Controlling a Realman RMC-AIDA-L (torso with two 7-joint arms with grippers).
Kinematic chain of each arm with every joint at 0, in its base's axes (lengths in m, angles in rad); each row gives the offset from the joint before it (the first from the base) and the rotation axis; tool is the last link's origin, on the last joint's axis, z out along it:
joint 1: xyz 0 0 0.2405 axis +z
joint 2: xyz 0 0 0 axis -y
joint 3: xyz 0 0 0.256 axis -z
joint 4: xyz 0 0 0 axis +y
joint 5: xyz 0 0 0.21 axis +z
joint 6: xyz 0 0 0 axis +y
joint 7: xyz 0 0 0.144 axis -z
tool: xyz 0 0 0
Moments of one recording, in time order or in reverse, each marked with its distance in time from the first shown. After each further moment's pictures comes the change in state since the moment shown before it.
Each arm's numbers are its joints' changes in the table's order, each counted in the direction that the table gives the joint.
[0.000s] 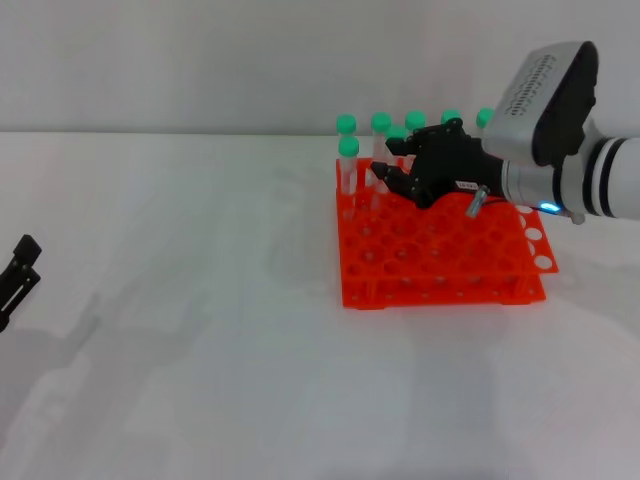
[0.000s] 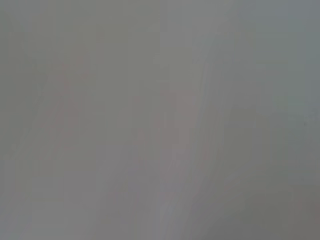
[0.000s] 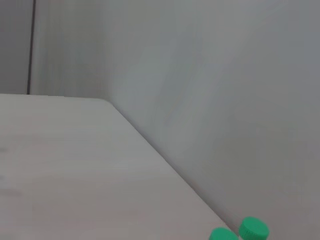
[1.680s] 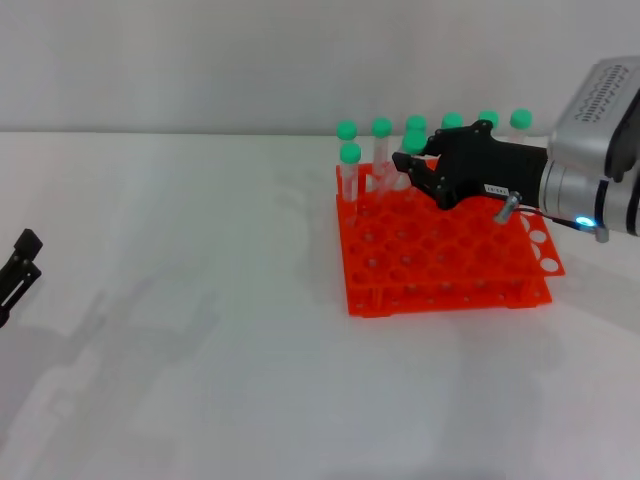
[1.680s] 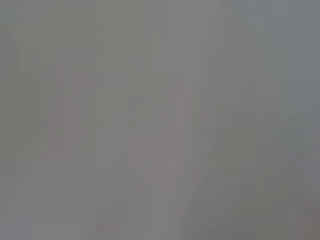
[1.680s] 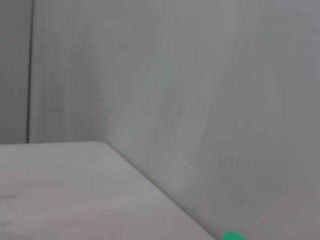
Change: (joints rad) left arm 0.014 0.002 -0.009 0.040 0.006 0.000 0.001; right arm -0.074 0.004 -0.124 0.035 0.117 -0.166 0.134
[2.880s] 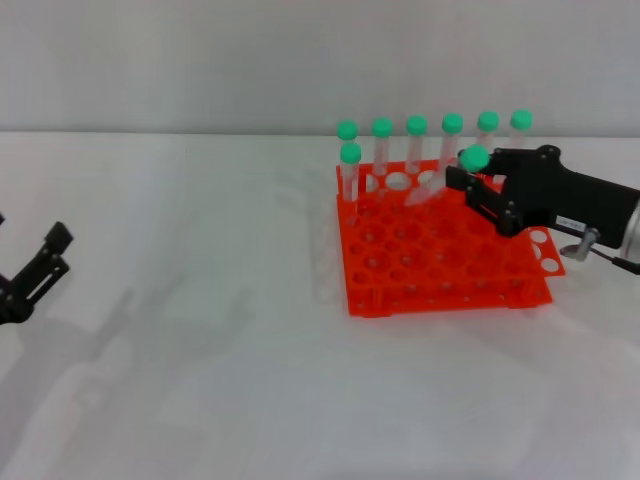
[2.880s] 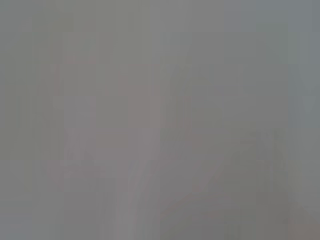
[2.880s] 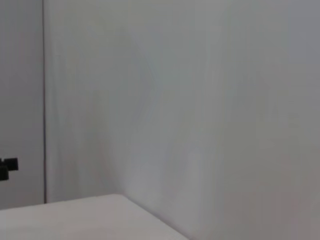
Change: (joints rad) left arm 0.005 0.002 -0.030 0.067 0.052 -0.006 0.032; right arm -0.158 0.009 -0.202 0.001 -0.009 -0.319 0.057
